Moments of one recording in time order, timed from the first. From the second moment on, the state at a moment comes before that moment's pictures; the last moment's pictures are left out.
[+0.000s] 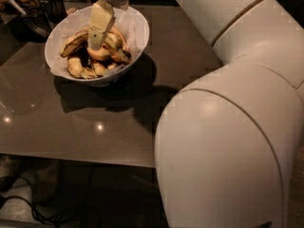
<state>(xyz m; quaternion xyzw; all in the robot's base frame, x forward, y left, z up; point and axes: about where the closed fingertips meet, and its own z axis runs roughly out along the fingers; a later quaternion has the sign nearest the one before) 0.648 0.094 0.978 -0.59 0.79 0.05 0.17</state>
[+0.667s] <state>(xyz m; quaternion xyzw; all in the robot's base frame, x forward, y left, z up) 0.659 0.088 0.965 -0.58 0.80 0.05 0.15</state>
